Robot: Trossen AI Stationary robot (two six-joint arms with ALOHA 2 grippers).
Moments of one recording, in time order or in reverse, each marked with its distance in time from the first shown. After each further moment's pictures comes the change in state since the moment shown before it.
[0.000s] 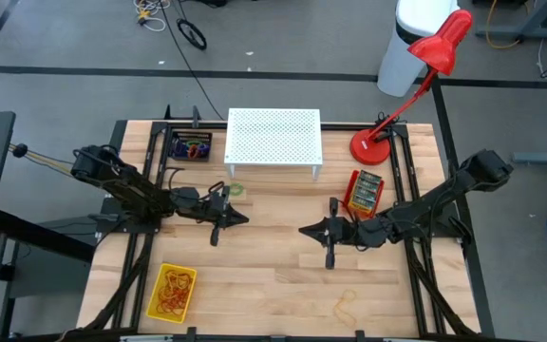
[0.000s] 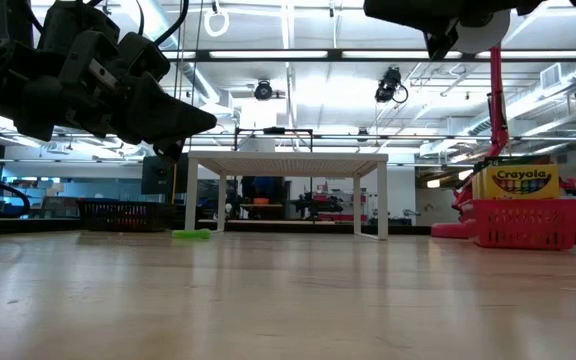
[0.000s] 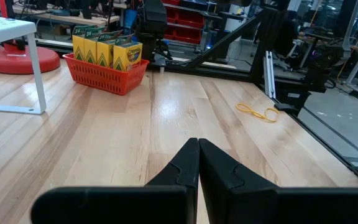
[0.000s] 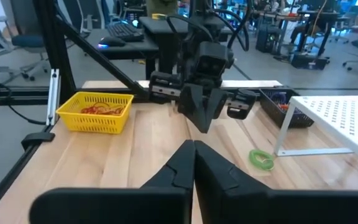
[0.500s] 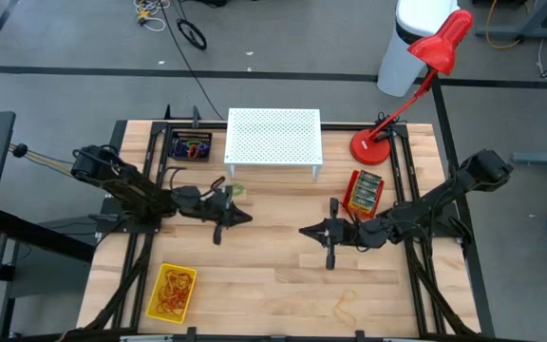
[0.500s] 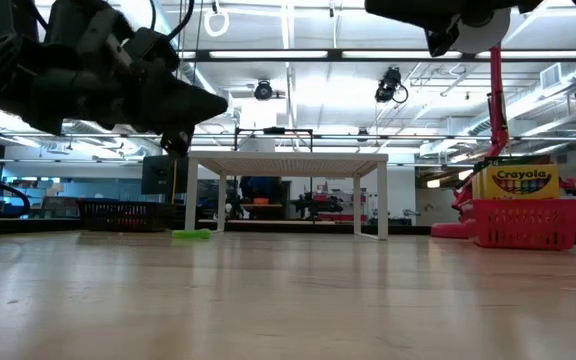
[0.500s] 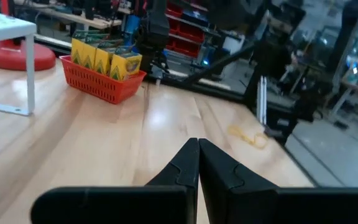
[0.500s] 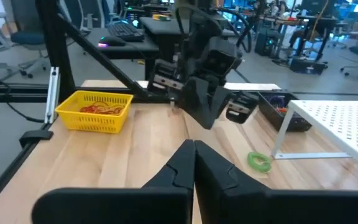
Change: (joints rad) left arm 0.000 0.000 0.042 0.006 -0.002 -0.122; right arm 0.012 0.000 0.000 0.006 0.008 -0.029
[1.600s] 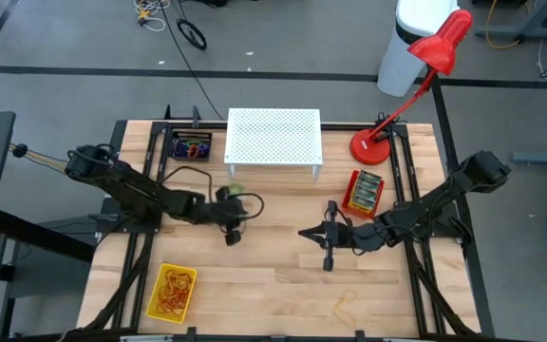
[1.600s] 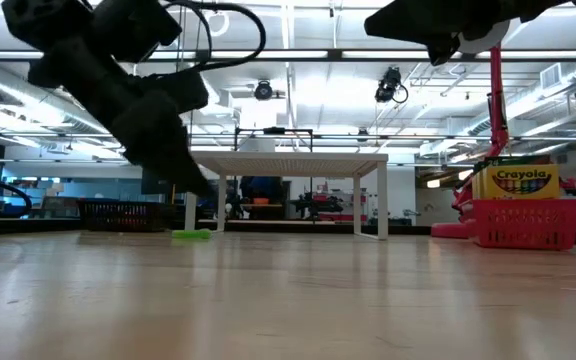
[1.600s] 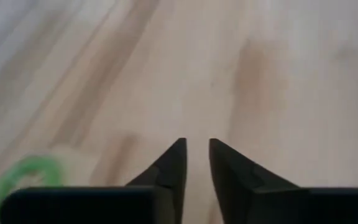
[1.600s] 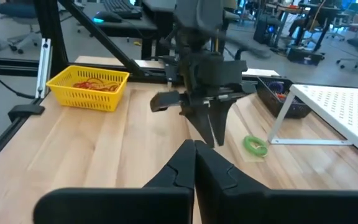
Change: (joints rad) left arm -0.086 -0.052 0.315 -1.070 -0.385 -0.065; right arm 0.000 0.035 0.014 -0.075 0.017 0.005
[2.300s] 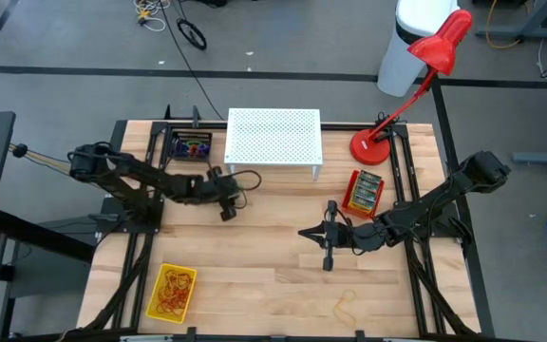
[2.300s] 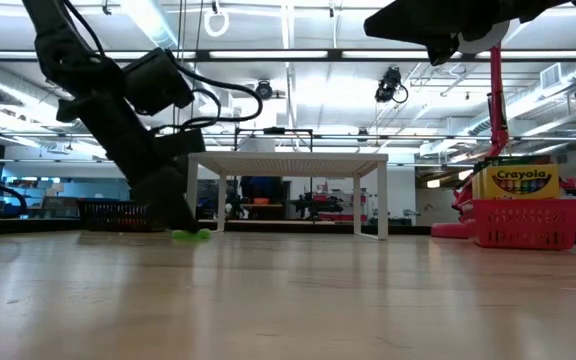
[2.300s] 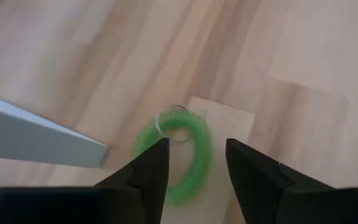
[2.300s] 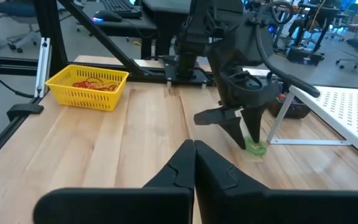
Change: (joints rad) left arm 0.295 0.017 -0.086 -0.014 0.011 0.239; right arm 0.000 0.000 0.001 0.001 -0.001 -0.007
